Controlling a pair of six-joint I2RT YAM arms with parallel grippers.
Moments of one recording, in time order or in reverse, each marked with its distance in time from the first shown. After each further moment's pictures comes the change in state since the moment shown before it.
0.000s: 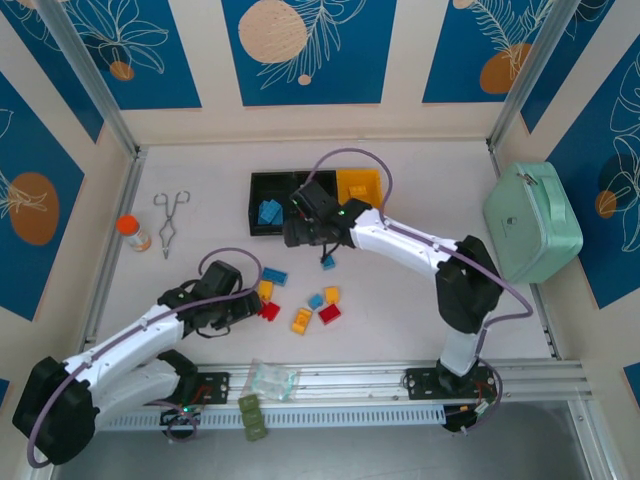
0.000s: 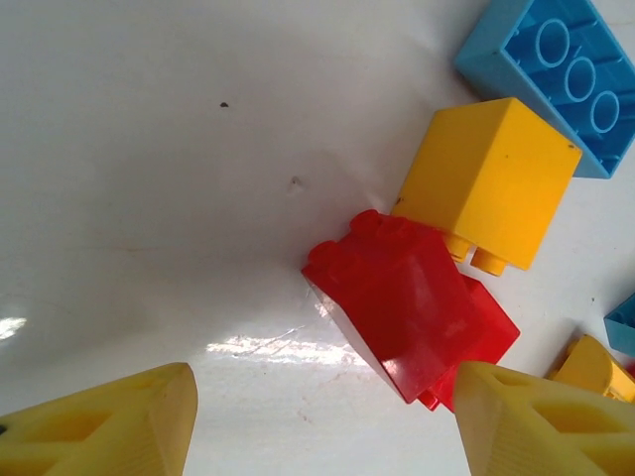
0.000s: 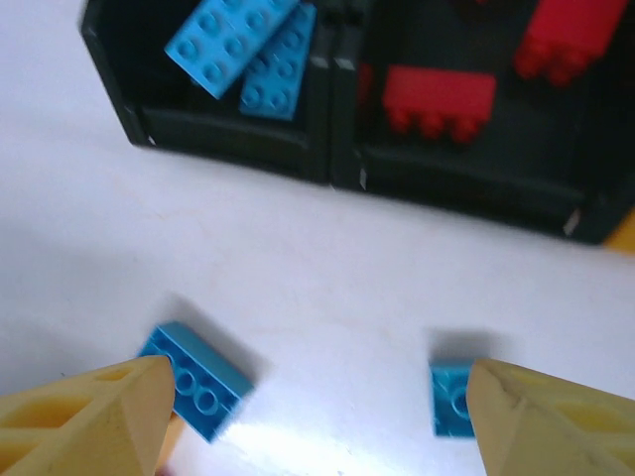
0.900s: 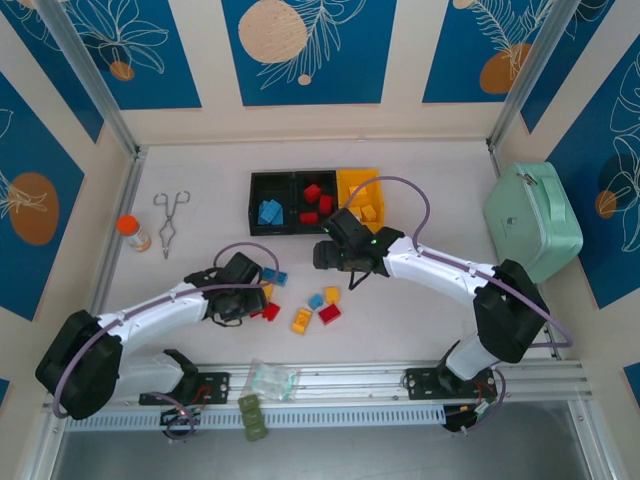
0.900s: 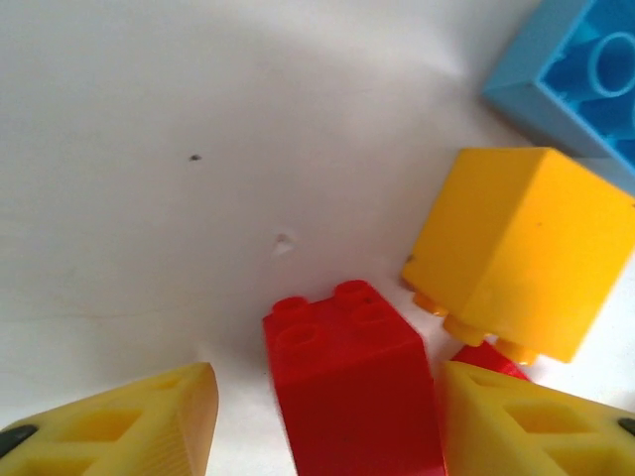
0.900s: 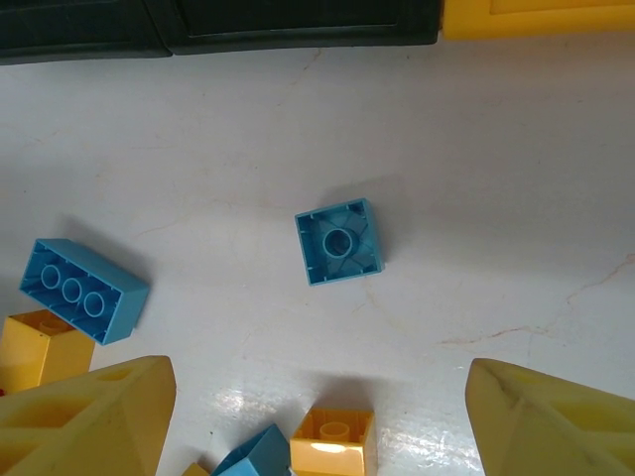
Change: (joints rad) left arm -0.072 0.244 0.107 0.000 -0.115 -0.009; right arm -0.015 -0.240 -0.348 0.070 0.011 0.151
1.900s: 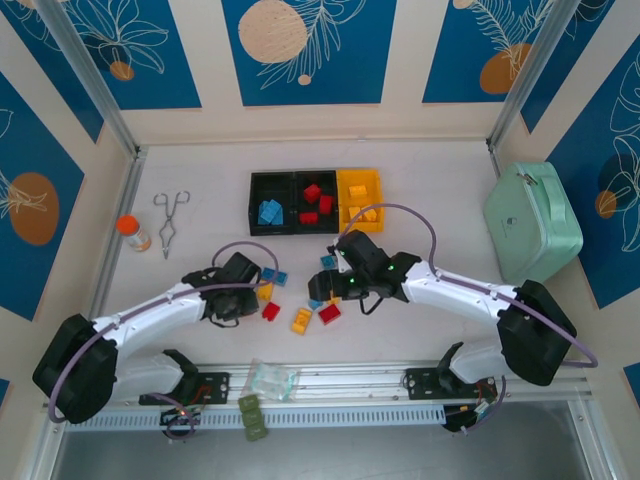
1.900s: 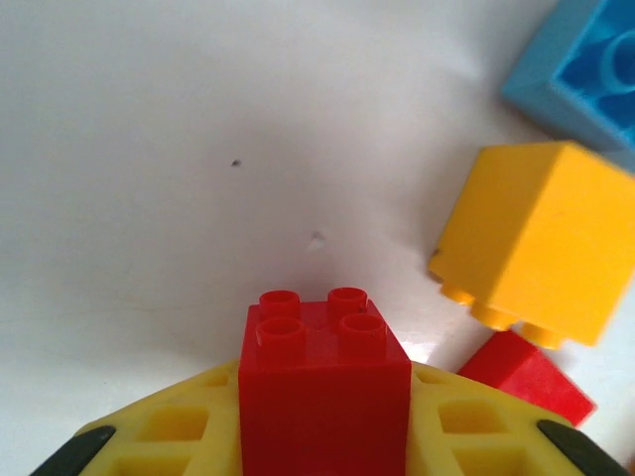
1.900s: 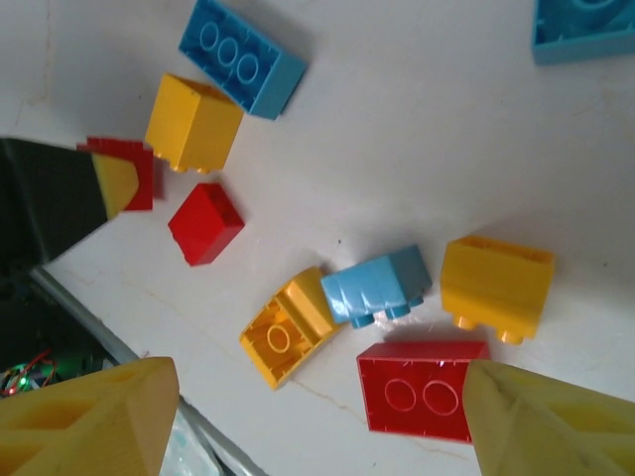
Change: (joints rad) left arm 0.000 -0.020 0.032 -0.059 -0.034 0.052; right arm 0.035 -0.180 -0.257 0.159 -0.391 -0.047
